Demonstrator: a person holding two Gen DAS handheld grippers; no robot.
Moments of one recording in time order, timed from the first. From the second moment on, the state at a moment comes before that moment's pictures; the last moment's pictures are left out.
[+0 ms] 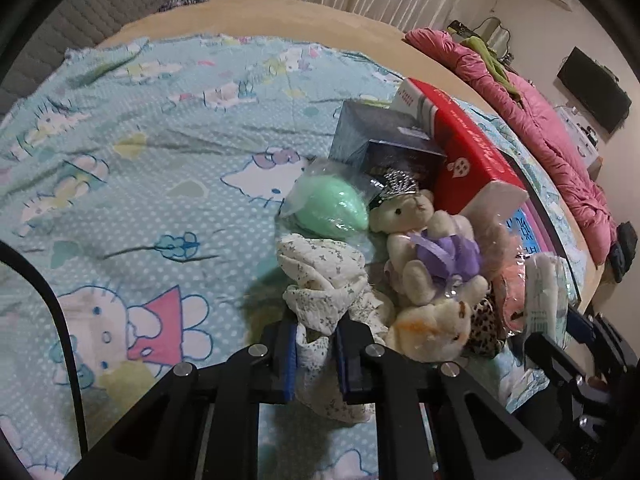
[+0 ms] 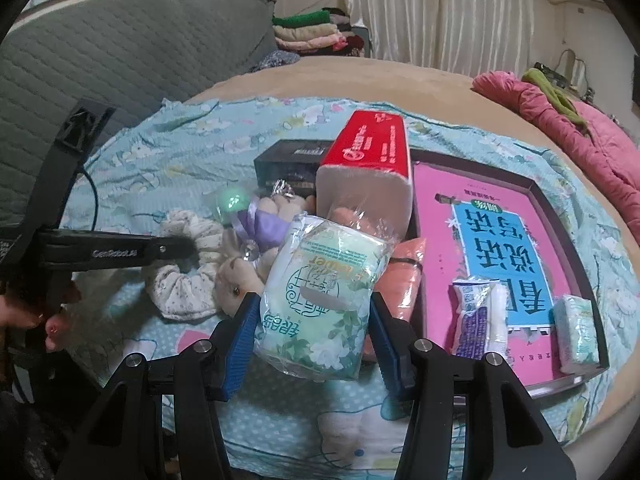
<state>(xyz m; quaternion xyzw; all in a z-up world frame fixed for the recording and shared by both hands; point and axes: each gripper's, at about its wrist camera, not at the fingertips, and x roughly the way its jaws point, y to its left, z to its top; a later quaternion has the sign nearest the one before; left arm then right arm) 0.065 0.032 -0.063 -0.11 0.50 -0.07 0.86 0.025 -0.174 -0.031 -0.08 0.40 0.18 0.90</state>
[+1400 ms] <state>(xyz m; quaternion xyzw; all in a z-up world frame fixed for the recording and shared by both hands) 0.023 -0.043 0.057 -0.04 0.42 -0.11 0.90 0.019 -0.231 0.017 0.00 0.33 0.16 0.93</state>
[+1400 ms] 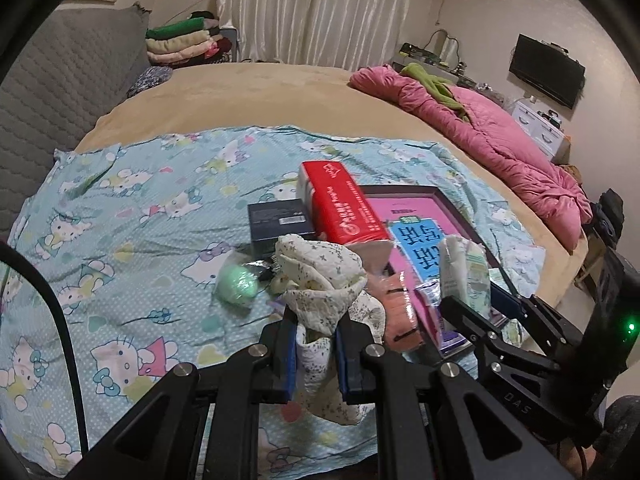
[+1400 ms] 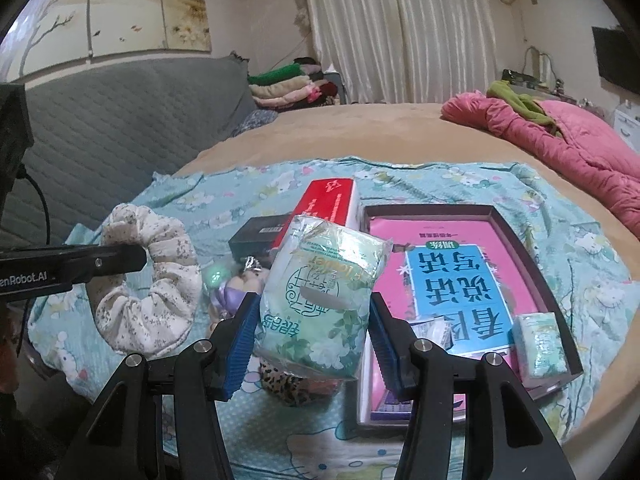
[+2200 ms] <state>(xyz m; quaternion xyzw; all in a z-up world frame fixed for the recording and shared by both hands) 0.035 -0.113 0.081 -0.01 0.40 -0.15 0.91 0.017 -0.278 0.044 0.06 0.28 0.12 0.95</state>
